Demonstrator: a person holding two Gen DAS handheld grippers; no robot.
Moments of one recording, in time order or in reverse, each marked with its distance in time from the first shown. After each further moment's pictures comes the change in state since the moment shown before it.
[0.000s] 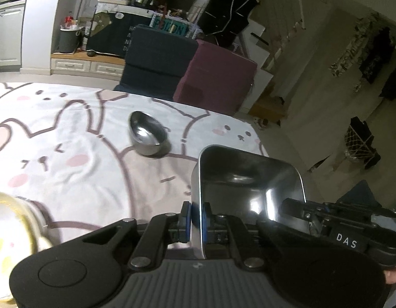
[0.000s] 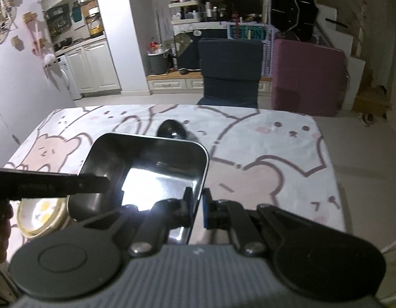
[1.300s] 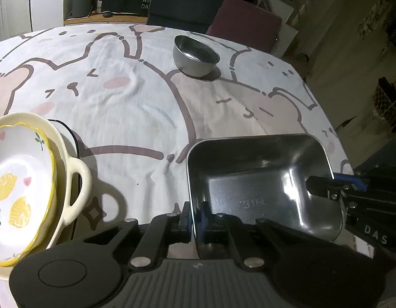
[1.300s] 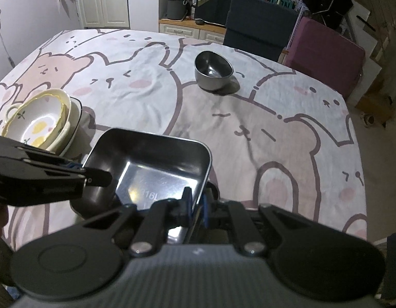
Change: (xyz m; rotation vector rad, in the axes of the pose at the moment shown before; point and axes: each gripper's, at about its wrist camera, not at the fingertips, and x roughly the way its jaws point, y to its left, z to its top) left arm 0.048 0.068 -0.073 0.031 0.208 0.112; right arm 0.056 0.091 -0.052 -0.204 0.233 -0.093
